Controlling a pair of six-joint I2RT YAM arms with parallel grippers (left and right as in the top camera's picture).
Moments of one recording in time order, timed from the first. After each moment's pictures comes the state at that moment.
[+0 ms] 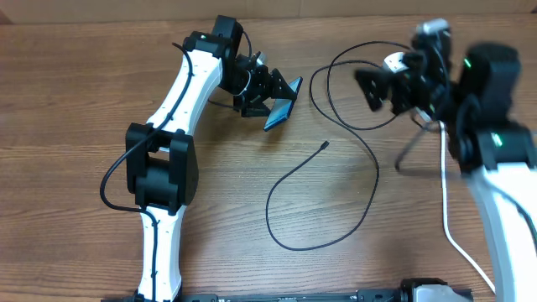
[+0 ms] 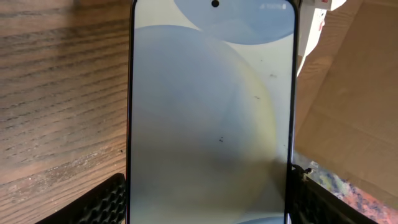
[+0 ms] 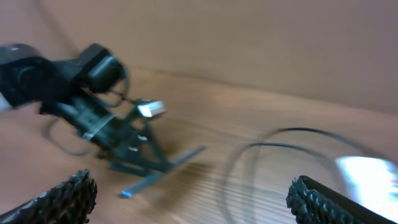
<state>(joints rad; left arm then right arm) -0.27 2.35 2.10 -1.16 0.80 -0.45 0.02 1.35 1.33 -0.51 -0.56 0.00</state>
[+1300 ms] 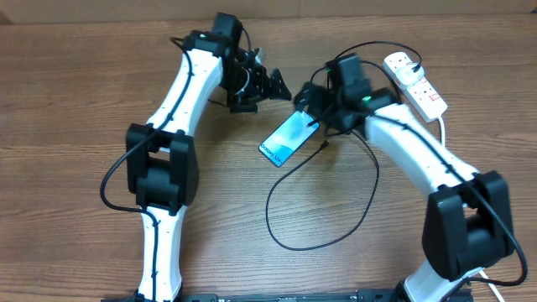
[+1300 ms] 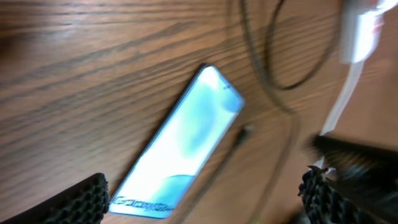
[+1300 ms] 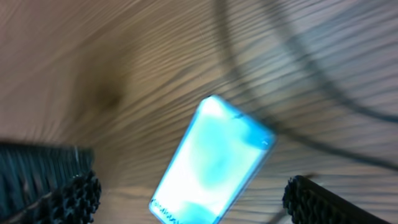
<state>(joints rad) -0.29 2.35 2.11 -1.15 0.57 -0.29 0.31 1.82 1.37 -0.57 -0.14 0.73</state>
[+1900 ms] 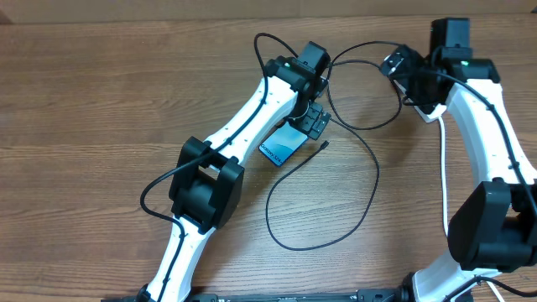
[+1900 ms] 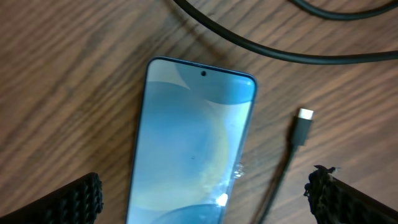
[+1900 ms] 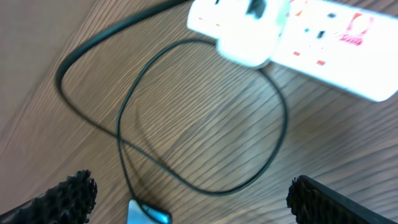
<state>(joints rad) -0.60 2.35 2.11 -1.11 0.01 -0.04 -0.07 1.82 1.57 -0.78 -0.12 0.67</state>
